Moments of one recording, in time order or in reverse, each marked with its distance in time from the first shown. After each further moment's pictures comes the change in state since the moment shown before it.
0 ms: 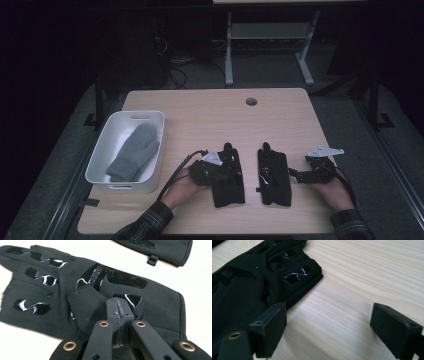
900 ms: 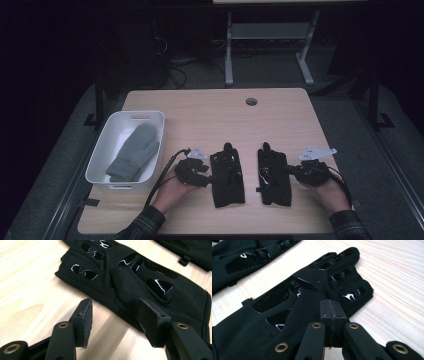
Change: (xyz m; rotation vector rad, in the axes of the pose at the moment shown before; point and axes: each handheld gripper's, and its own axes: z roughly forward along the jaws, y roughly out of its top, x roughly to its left) left arm 0.013 -0.023 -0.014 -0.005 0.125 -0.176; right arm 0.034 0.019 -0.016 -0.001 0.156 -0.113
